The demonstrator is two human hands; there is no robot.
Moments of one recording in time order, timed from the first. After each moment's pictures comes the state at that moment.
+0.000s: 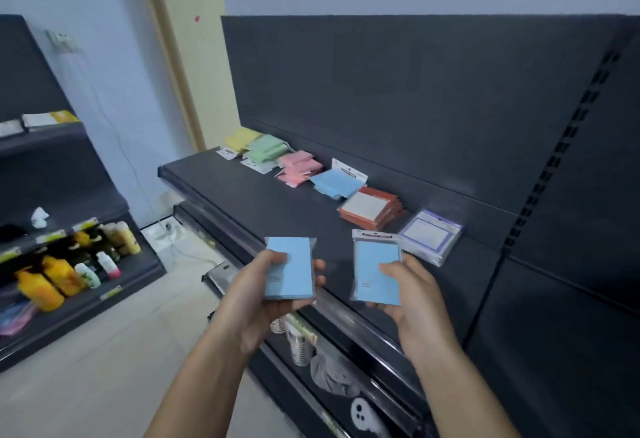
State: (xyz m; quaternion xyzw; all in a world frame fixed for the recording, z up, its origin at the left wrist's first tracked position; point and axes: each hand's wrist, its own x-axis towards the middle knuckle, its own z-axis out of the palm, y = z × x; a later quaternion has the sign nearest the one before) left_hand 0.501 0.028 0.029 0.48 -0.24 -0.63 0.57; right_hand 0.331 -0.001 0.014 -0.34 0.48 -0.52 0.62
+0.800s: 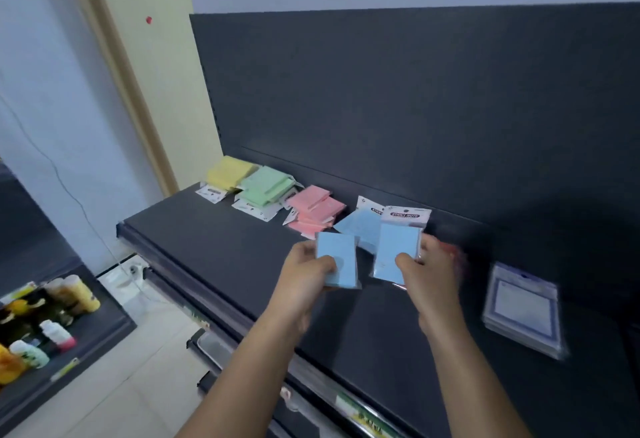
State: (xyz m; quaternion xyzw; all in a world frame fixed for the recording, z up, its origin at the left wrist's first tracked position) left_hand 0.599 -0.184 0.014 0.56 -0.36 -0.55 0.50; right_hand 0.452 -0.199 -0.009 -0.44 0.61 -0.55 0.37
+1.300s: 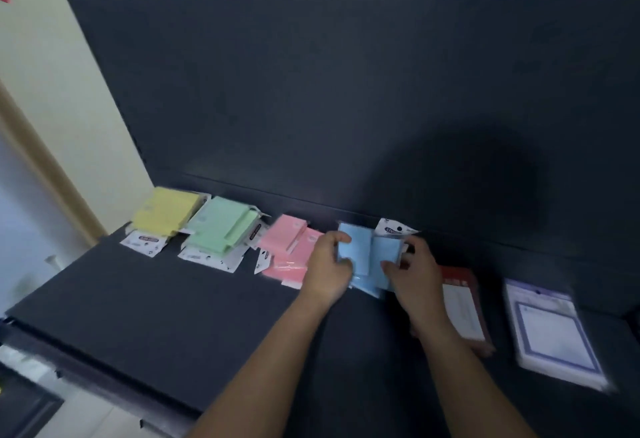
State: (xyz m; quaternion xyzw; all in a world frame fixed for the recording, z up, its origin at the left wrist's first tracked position) left_hand 0.589 -0.358 -0.039 0.52 -0.61 -0.47 0.37; right_hand 0.466 -0.318 -0.044 -0.42 0.70 -0.51 0.27
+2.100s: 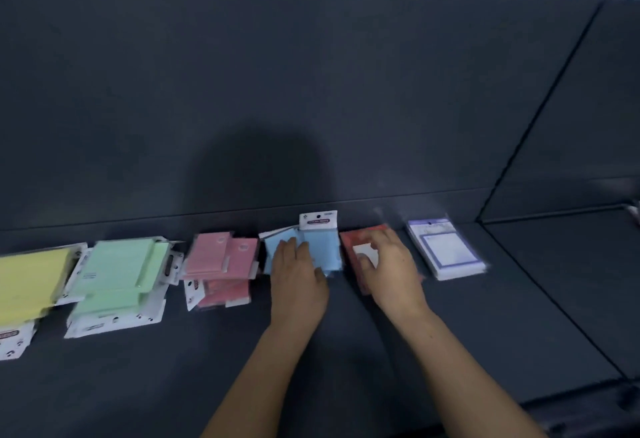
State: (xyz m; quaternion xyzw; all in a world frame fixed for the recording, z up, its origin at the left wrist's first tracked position) left_hand 0.597 -0.347 -0.057 0.41 -0.86 -0.22 0.22; right_hand 0.491 -0.264 -0.028 -0.42 0.84 -0.35 0.01
